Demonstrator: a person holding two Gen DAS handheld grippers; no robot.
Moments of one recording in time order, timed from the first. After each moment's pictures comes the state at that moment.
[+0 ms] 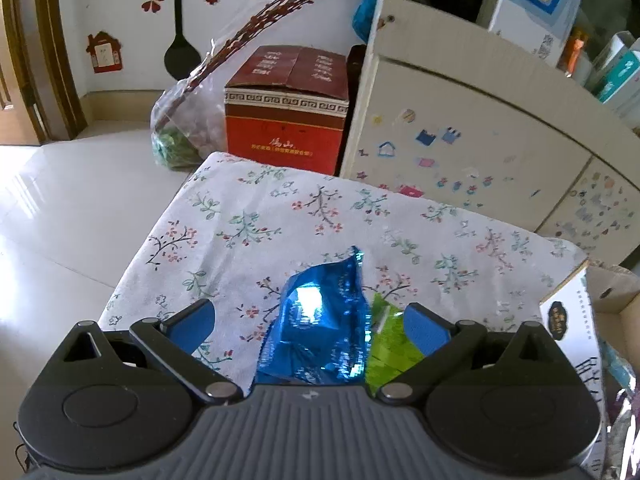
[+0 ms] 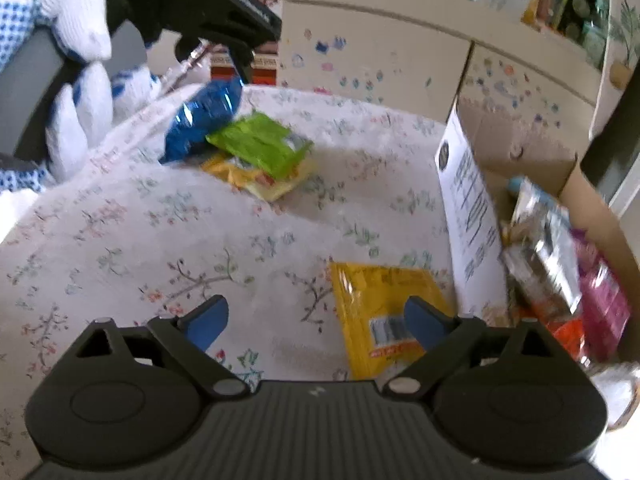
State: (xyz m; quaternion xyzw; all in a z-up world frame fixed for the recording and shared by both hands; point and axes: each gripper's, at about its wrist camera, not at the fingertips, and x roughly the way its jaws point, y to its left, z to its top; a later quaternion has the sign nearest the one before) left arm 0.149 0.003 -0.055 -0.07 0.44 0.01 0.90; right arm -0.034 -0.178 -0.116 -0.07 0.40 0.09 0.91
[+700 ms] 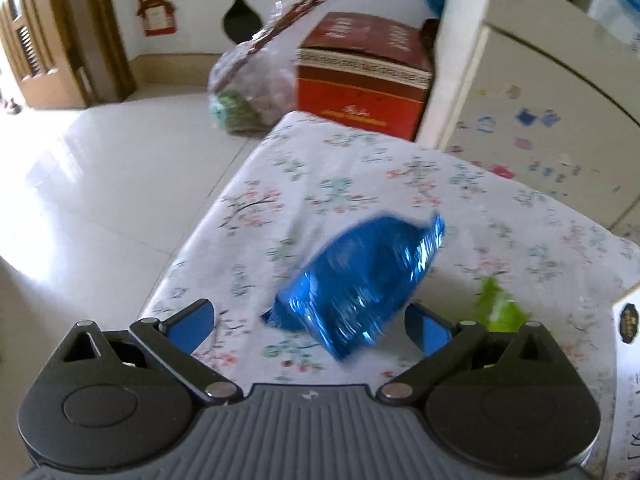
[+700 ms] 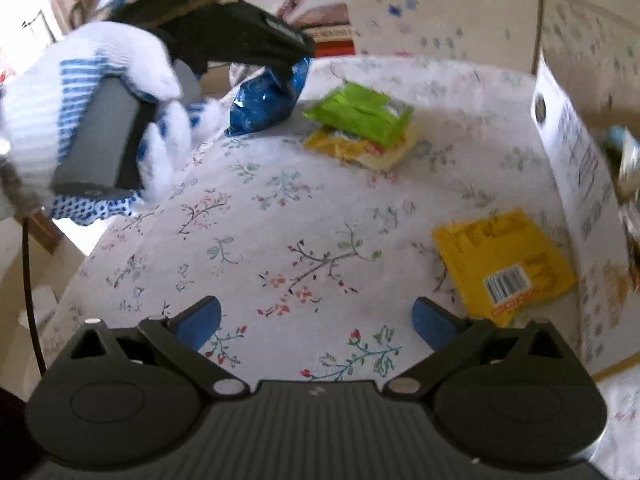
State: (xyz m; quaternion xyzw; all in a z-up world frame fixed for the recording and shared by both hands) left arm 0.156 0.049 -0.084 -0.07 0.48 0.09 0.87; right arm -0.042 -0.154 -0.103 -0.01 0.42 0.21 0.88
